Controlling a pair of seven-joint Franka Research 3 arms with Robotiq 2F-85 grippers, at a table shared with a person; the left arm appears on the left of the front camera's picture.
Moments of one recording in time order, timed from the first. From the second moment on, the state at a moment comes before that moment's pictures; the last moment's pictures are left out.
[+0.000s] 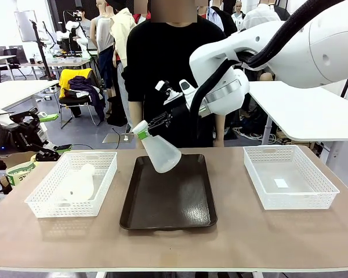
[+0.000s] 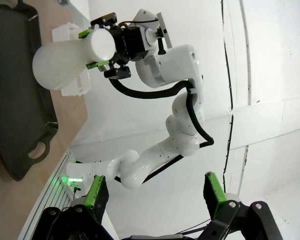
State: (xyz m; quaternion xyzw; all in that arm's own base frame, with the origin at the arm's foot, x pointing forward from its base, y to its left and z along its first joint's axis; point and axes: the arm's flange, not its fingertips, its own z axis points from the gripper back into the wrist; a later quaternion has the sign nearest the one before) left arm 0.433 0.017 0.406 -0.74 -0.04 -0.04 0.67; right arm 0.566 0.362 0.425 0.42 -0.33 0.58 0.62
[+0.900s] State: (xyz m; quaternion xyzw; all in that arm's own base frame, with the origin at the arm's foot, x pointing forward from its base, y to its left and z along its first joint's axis) left arm 0.433 0.017 0.406 -0.74 -0.04 -0.04 0.67; right arm 0.573 0.357 0.407 0.42 -0.33 0.57 0.62
